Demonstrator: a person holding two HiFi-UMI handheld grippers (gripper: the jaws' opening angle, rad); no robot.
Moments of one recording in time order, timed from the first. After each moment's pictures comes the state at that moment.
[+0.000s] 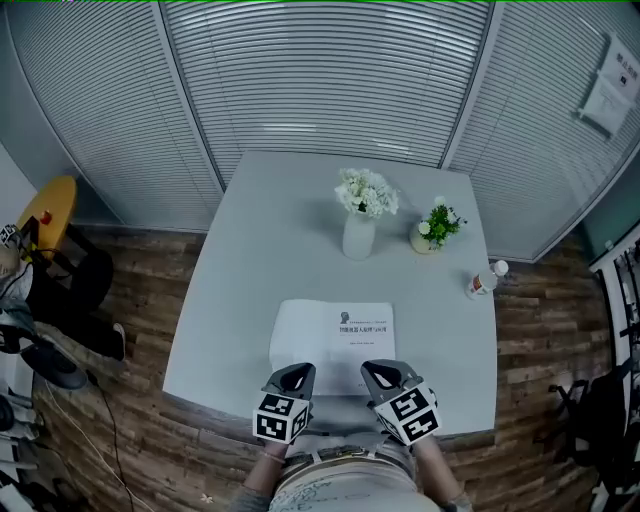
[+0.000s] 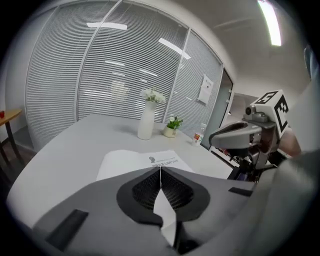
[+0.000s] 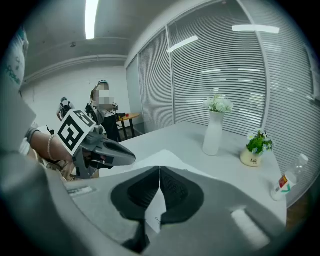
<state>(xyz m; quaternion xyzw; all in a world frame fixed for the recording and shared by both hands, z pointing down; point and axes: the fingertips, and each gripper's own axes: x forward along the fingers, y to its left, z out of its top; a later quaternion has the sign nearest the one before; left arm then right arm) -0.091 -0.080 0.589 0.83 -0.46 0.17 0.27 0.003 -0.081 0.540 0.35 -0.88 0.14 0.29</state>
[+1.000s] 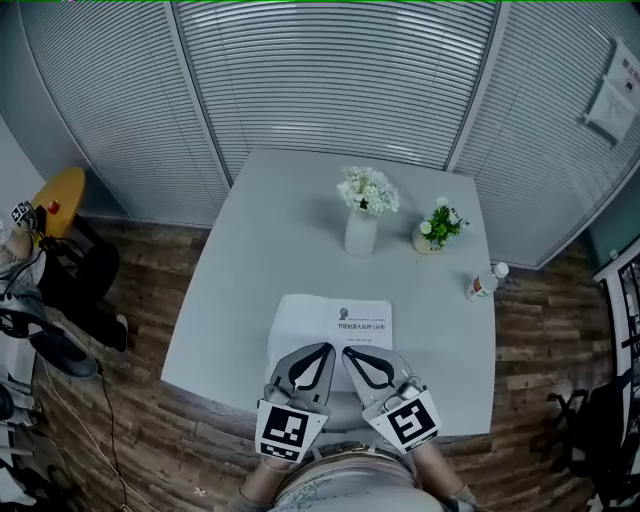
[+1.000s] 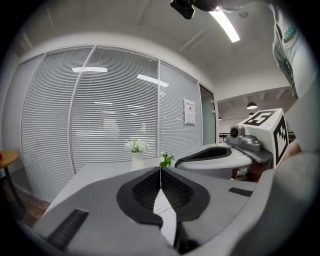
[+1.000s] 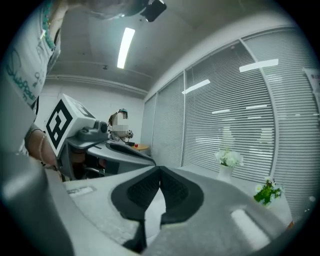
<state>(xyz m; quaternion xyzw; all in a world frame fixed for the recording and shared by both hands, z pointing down) -0.050 -0.087 0.430 0.87 -0.49 0.08 0.07 -0.038 -0.076 0.415 0.32 -0.94 -0.02 0.10</state>
